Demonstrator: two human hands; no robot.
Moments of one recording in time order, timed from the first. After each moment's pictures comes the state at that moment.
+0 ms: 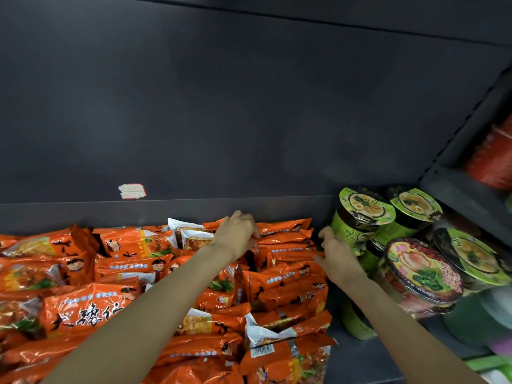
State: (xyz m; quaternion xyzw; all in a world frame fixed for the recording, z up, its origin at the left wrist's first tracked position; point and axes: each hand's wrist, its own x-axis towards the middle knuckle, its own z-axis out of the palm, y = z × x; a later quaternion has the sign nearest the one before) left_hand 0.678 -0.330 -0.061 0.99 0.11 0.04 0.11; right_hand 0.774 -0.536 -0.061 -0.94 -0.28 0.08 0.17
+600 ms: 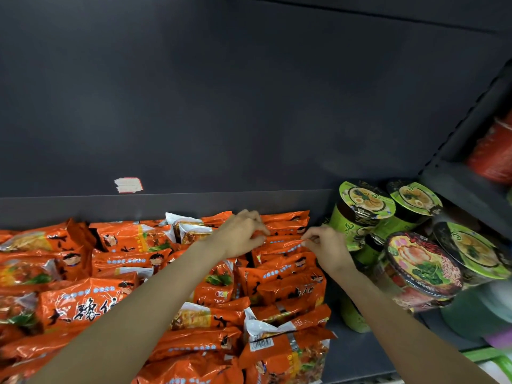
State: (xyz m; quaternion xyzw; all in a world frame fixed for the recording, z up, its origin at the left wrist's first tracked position) left_hand 0.675 -0.329 -0.060 0.98 0.02 0.01 0.20; right_hand 0.774 -0.525 -0.067 -0.91 -0.31 0.05 0.28
